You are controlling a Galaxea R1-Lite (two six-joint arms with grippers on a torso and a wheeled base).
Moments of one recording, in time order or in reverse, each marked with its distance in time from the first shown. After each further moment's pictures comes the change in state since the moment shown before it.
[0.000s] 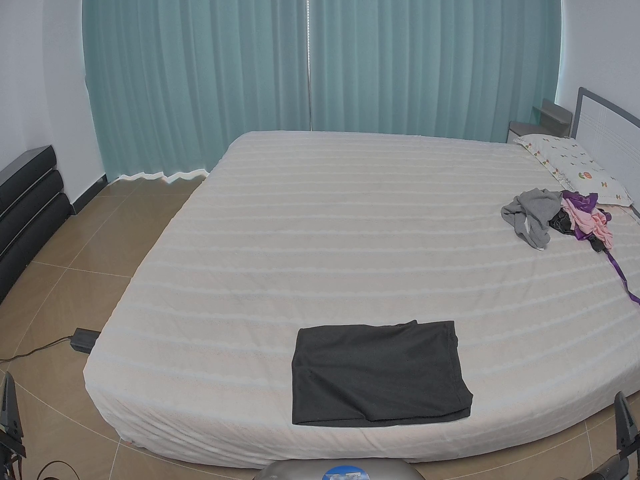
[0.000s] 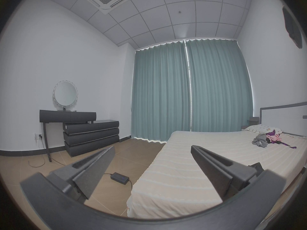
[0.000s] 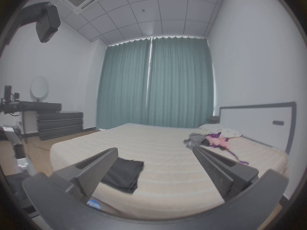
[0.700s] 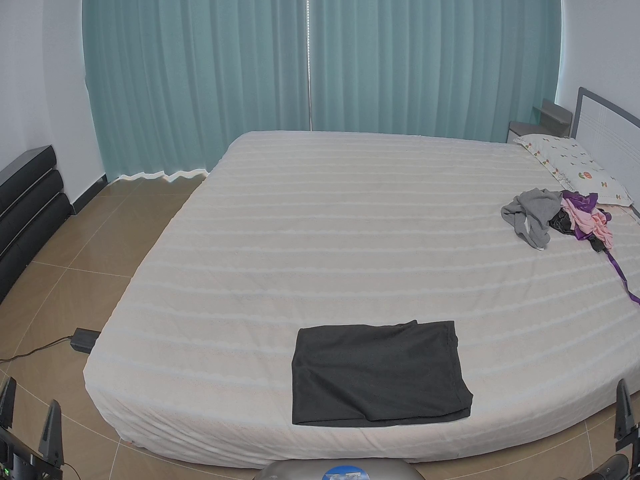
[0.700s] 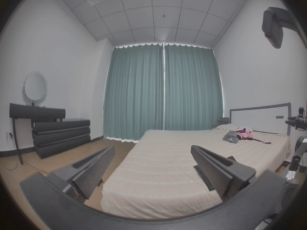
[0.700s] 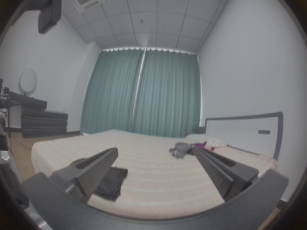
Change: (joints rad) left arm 0.005 -0.025 0.197 -0.194 -0.309 -0.030; right arm 0.002 -0.025 0.147 -0.236 -0.139 -0.060
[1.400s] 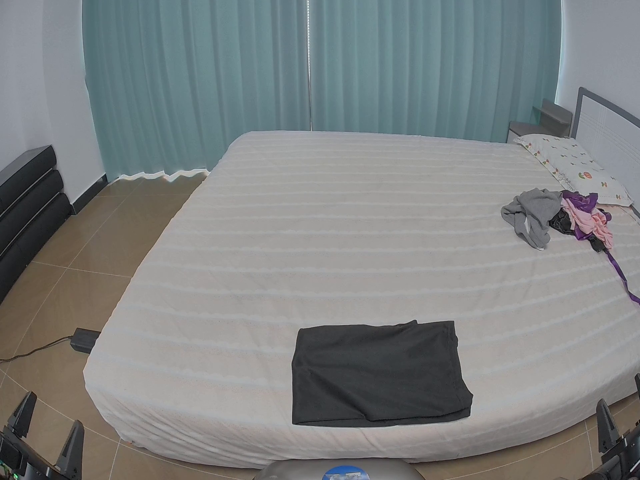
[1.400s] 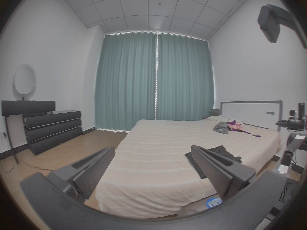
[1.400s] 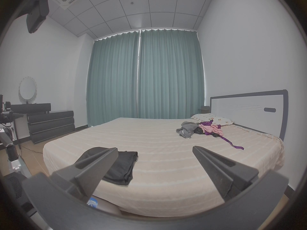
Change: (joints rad) left arm 0.000 0.000 0.001 0.113 -0.106 -0.008; right arm -0.001 0.001 0.000 0.178 0.035 0.109
